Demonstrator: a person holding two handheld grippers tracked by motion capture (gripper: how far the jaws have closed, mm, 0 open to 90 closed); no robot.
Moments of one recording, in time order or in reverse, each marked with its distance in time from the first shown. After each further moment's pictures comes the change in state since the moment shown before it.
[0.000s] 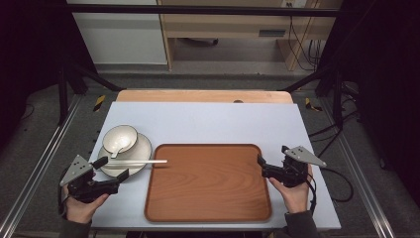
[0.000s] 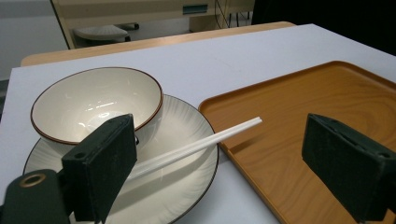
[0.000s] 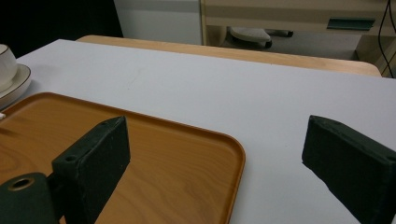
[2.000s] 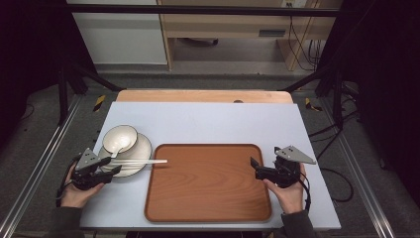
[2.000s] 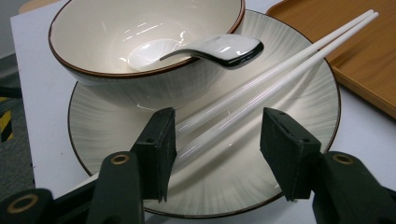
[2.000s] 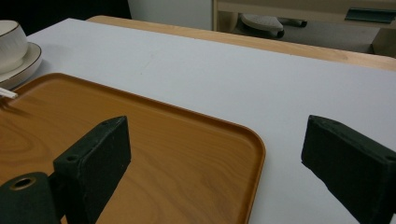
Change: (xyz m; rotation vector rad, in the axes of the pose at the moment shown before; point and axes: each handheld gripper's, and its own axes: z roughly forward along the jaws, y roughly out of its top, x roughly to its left) left arm 0.064 -0.028 0.042 0.257 0.034 0.165; right arm 0.014 0.001 0.008 0.055 0.034 -0.039
